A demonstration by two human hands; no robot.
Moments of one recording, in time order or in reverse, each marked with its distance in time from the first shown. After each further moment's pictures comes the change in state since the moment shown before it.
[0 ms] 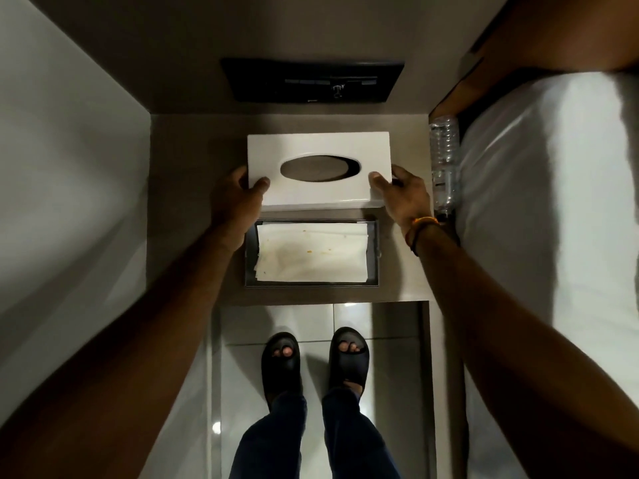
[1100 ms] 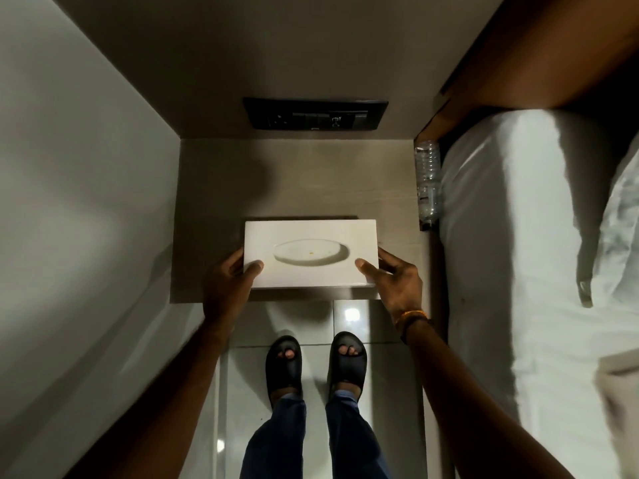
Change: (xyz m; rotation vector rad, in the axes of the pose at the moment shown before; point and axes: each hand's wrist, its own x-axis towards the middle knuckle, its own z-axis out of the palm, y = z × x) left_hand -0.132 -0.057 -0.042 -0.114 0.028 -0.111; right_hand -0.147 0.046 -0.016 0.217 -0.054 0.099
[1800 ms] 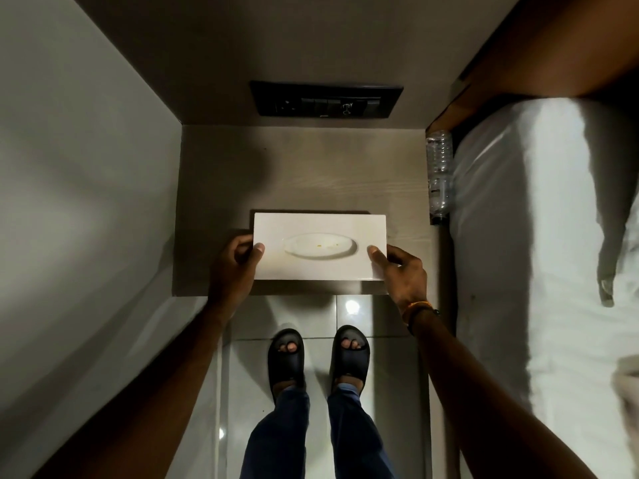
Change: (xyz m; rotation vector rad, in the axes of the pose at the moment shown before) left_hand 0.032 -0.020 0.007 0.041 0.001 0.034; right_hand 0.012 0.000 0.008 -0.180 0.070 0.054
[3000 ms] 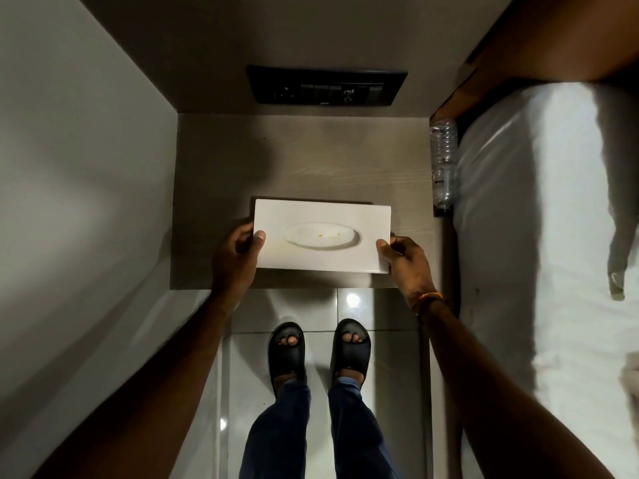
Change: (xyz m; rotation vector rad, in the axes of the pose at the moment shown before) left_hand 0.005 -0.002 0.011 -0.078 0.017 -0.003; right_hand 0.014 0.004 -0.003 0.094 -0.074 0.040
